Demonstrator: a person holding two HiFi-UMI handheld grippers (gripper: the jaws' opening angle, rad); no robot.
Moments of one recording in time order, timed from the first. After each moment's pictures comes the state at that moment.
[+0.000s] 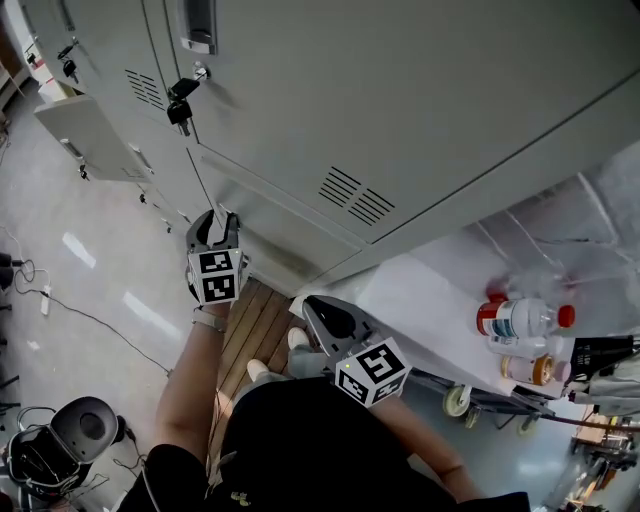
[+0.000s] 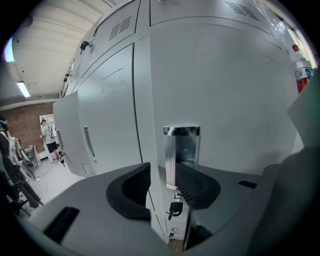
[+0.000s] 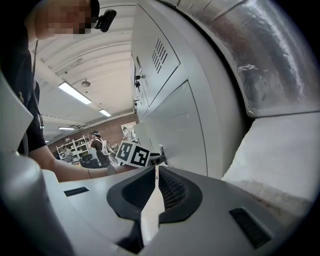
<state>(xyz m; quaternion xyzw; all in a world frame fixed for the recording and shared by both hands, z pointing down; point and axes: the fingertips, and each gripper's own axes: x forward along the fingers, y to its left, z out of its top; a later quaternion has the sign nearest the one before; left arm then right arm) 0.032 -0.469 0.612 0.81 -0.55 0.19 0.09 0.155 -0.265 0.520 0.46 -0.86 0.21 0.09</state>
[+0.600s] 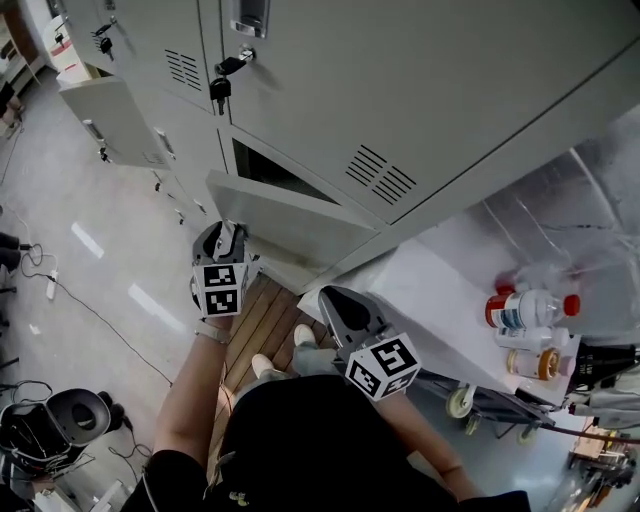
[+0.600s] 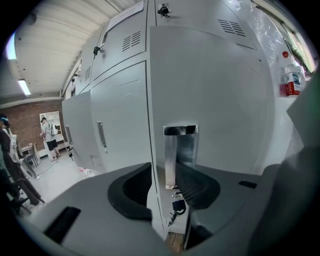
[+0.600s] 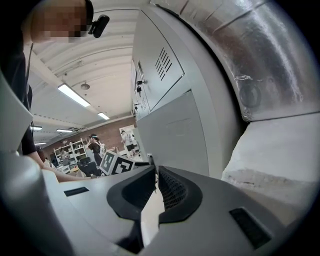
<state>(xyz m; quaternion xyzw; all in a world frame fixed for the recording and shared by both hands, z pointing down) 0.002 -0.409 0.614 0.81 -0.54 0.20 0.10 0.154 -0.251 0.510 0.48 -0.85 0.20 0.07</state>
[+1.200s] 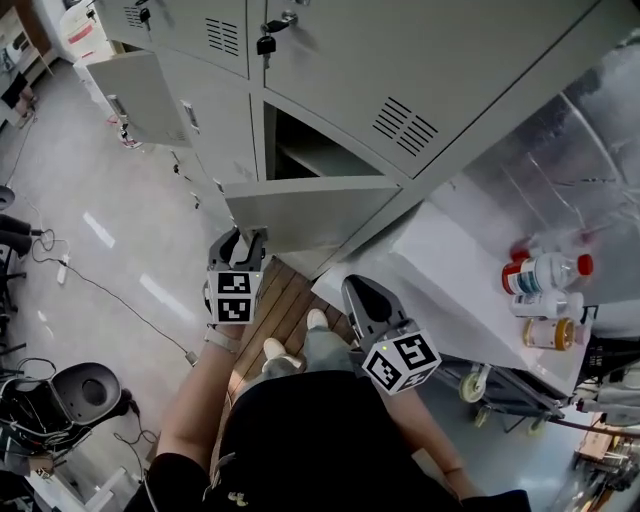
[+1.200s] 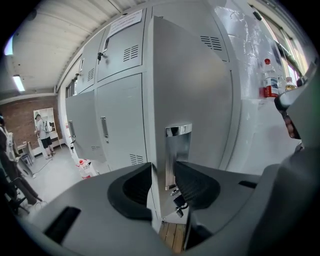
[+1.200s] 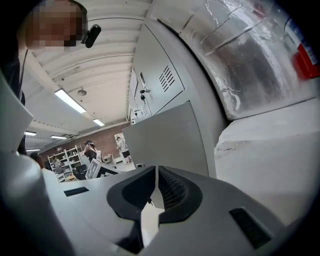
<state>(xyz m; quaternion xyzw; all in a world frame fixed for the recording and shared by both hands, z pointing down) -0.012 -0.318 0.615 0.83 -0.51 0.21 0.11 0.149 -0.199 0.504 0.51 -0.83 0.20 0.03</state>
